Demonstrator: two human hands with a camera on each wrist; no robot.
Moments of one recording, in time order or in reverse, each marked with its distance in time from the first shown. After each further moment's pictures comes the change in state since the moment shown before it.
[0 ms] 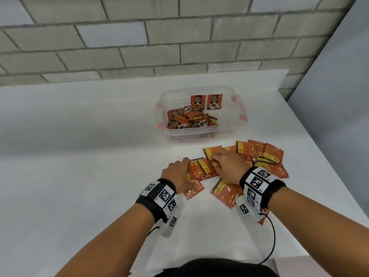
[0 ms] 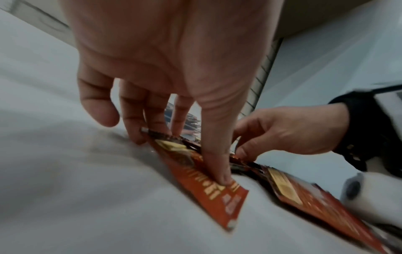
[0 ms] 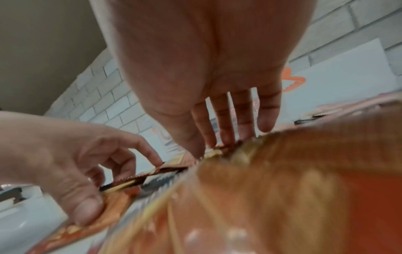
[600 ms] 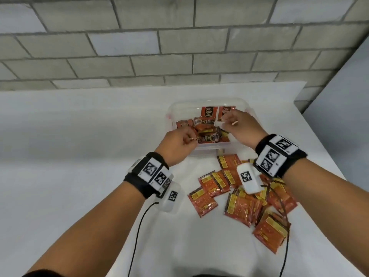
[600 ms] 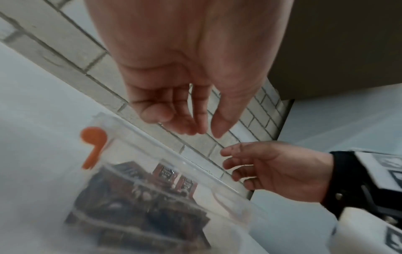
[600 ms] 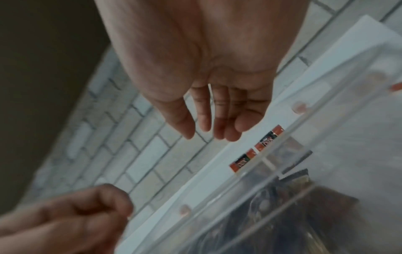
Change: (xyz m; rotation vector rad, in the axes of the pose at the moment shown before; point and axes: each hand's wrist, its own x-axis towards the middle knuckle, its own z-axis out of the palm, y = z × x) left_hand 0.031 -0.004 -0.110 -0.421 0.363 0.201; right_hand 0.076 0.000 -0.109 0.605 0.313 0.105
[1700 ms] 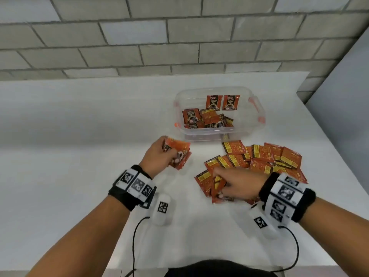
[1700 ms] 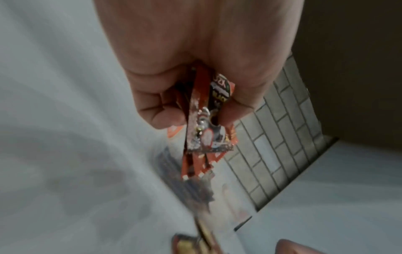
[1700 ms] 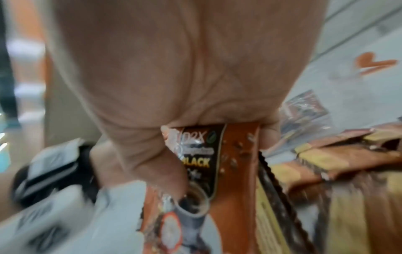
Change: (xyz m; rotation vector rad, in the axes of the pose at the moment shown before) left_hand -0.074 -0.055 0.000 -0.431 0.102 -0.253; right_hand -0.132 -0.005 0.052 -0.504 -0.786 -0.090
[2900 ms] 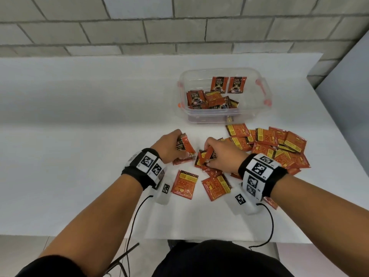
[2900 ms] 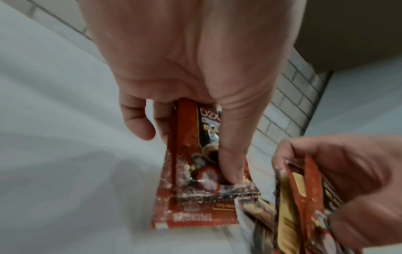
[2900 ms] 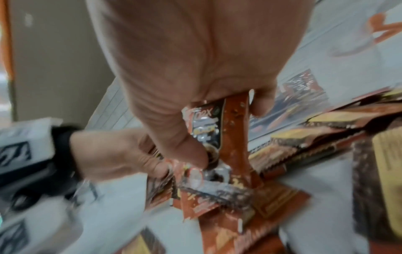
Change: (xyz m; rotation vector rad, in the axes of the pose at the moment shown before) left_hand -0.002 -0.019 0.011 0.610 -0.264 0.031; right_hand 0.042 -0.012 0.014 0.050 0.308 0.066
